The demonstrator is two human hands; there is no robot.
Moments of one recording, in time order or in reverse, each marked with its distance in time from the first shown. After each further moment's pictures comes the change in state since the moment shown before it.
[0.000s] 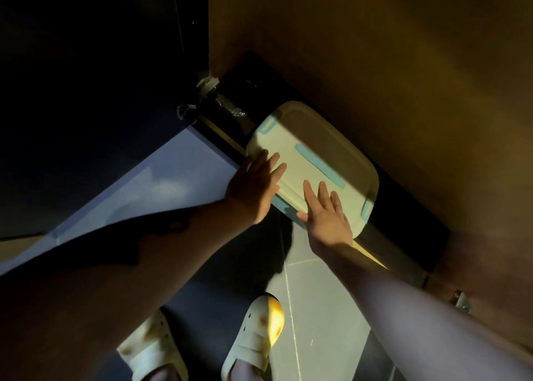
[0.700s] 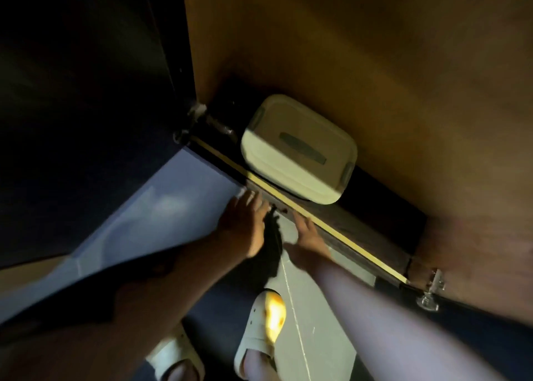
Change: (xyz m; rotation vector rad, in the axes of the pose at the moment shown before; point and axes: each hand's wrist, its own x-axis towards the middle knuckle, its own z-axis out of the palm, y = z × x) left_hand -0.063 0.037 -0.051 -0.055 -0.250 -0.085; right_hand -0.062 -0.025 -0.021 0.289 -0.203 0.205
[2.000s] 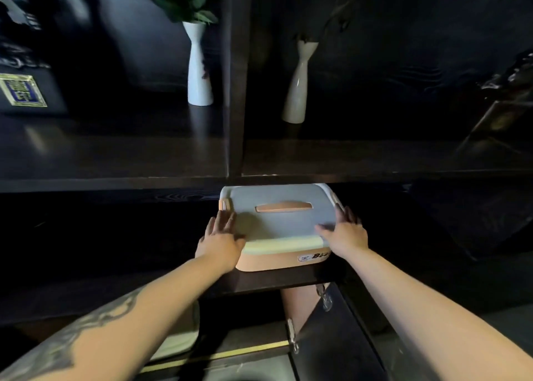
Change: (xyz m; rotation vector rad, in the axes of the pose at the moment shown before) left_hand -0.170 0.500 -0.343 0.039 0.195 0.300; right_hand -0.426 0.300 -0.437 0.258 0.834 0.423
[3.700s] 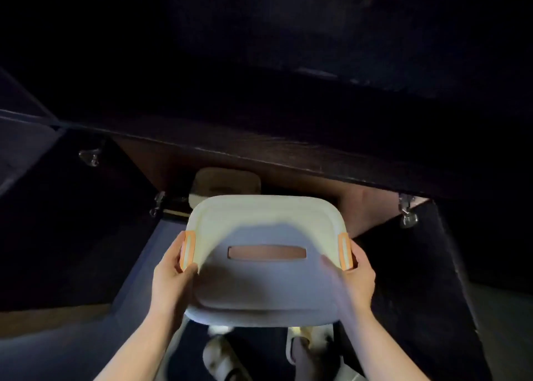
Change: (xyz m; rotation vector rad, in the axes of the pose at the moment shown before) left_hand -0.253 -0.207 0.139 -0.866 0.412 -0.586; right_hand -0.237 -0.003 0.207 1.014 -0.179 0.153
